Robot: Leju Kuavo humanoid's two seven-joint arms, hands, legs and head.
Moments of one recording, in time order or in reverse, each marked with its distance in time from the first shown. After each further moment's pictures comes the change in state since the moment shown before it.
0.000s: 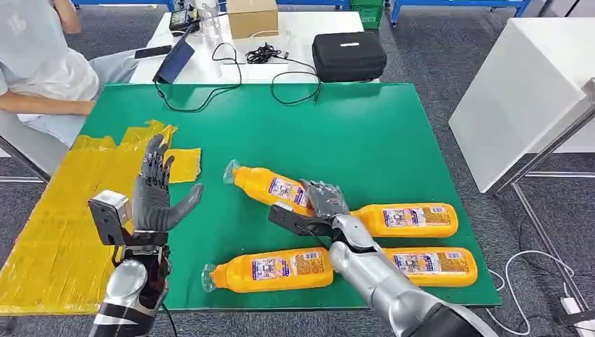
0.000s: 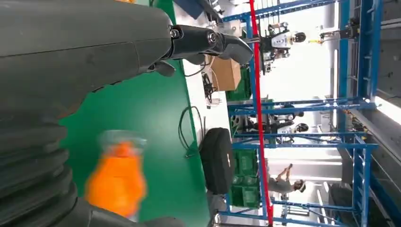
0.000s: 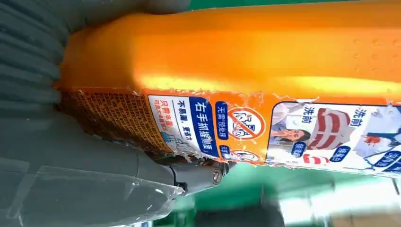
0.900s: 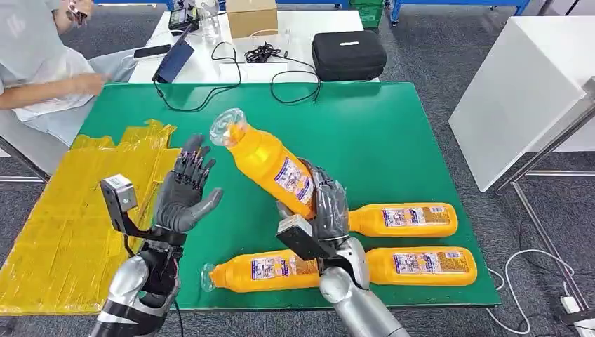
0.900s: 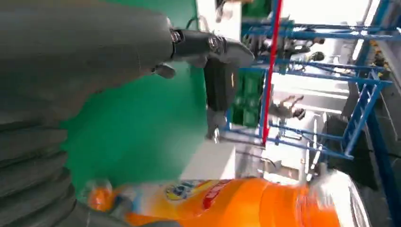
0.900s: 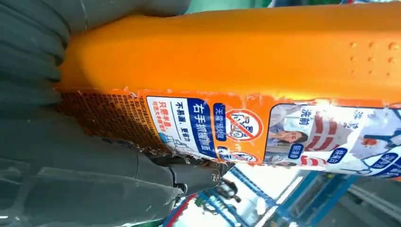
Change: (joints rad) left arm -0.044 0.011 -0.105 -0.028 0.313 -0.190 0.181; right arm 0.316 0.039 -0.122 -0.576 -0.136 -0.203 -0.346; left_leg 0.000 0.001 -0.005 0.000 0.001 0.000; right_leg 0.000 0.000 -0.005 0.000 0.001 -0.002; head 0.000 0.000
